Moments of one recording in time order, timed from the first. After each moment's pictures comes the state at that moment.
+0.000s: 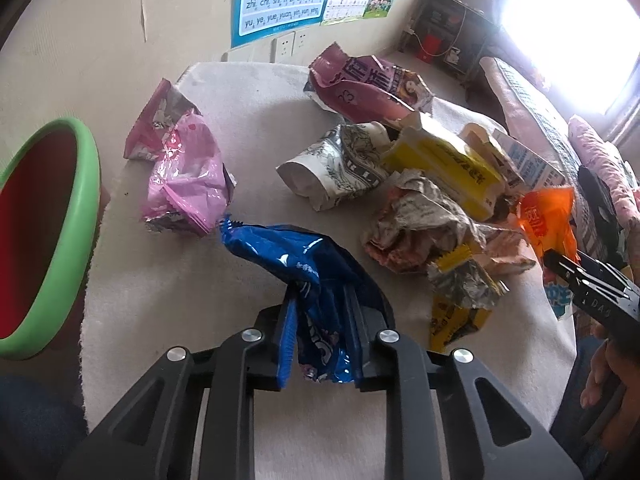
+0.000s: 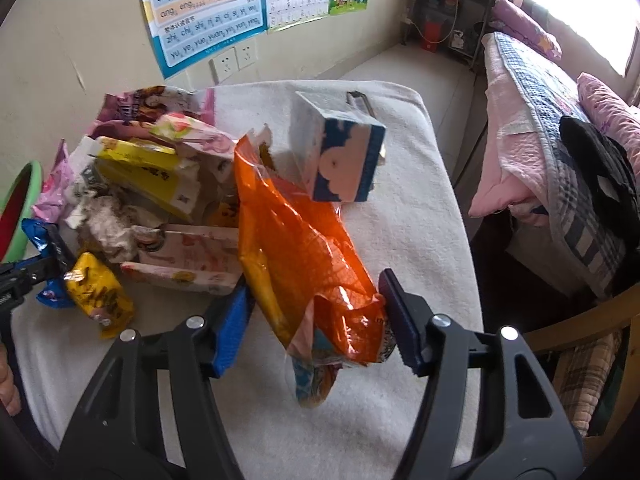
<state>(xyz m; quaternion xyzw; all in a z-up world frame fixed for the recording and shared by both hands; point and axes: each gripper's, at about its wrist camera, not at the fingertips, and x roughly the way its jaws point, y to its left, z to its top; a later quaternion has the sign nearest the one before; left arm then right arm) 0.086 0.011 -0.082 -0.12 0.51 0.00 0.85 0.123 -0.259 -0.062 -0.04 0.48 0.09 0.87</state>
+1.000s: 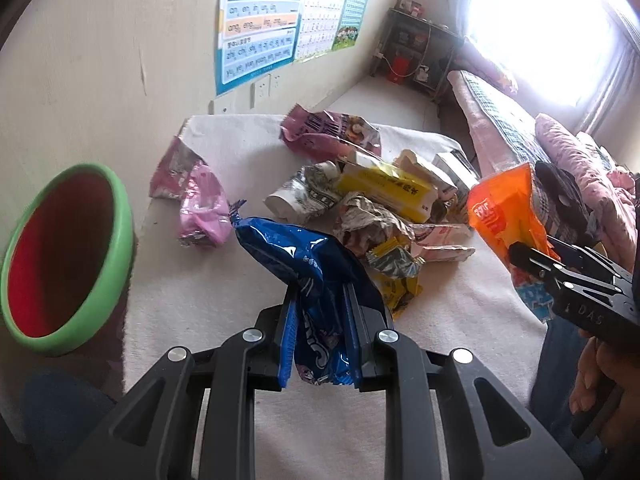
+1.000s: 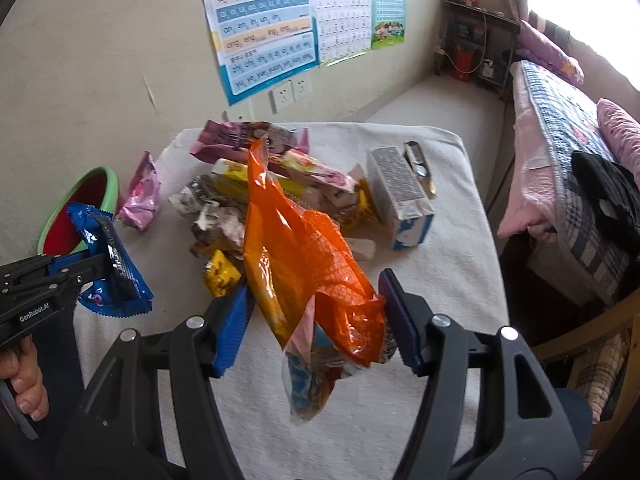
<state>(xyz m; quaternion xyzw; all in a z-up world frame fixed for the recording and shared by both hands) 0.033 0.010 -0.021 -0.09 0.45 -0.03 0.89 0.066 -0.221 -0.004 -0.03 0.43 0.16 0.89</state>
